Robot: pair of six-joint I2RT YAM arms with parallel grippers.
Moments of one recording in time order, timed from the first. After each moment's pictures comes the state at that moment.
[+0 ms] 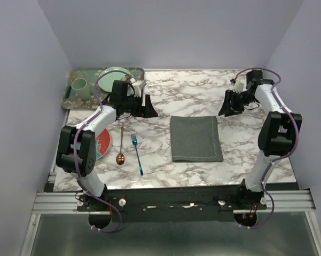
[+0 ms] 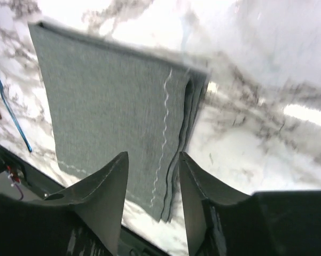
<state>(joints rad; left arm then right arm) -0.25 1.68 1.15 -0.20 0.68 -0.22 -0.10 1.91 1.57 -0.99 -0.56 -0.10</state>
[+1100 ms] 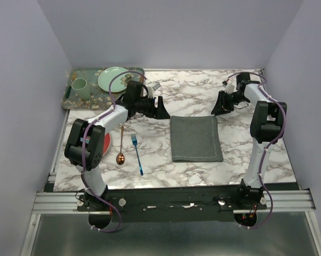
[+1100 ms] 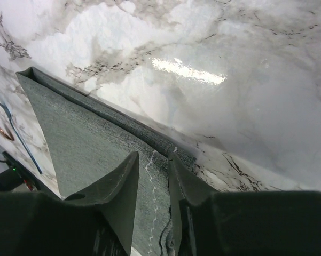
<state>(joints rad) -0.38 1.79 1.21 -0.08 0.74 -0.29 -0.07 2.20 1.73 -0.86 -0.64 -0.02</state>
